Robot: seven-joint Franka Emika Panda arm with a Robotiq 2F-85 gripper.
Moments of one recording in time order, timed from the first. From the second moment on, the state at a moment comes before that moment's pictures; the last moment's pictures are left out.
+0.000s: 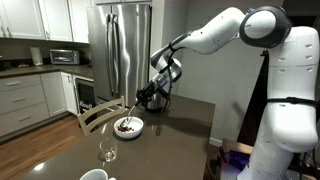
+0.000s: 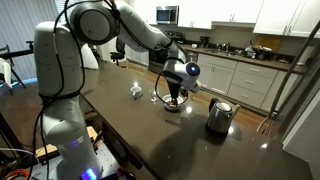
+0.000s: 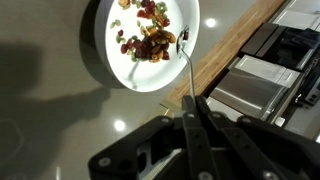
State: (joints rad) arm -0.12 0.21 -0.09 -2.10 1.17 2.43 -0.57
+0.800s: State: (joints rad) arm -0.11 0.22 -0.08 -2.13 1.17 2.49 -0.57
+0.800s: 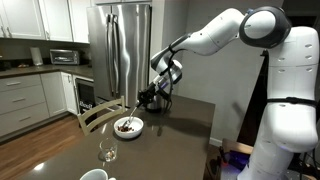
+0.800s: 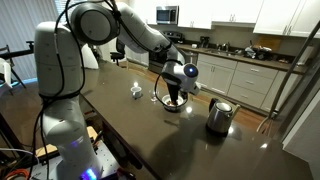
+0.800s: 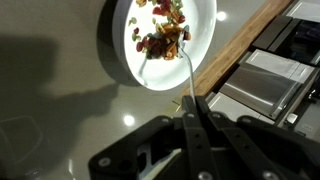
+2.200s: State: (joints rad) arm -0.11 0.20 -0.11 -2.24 1.36 2.58 -0.67
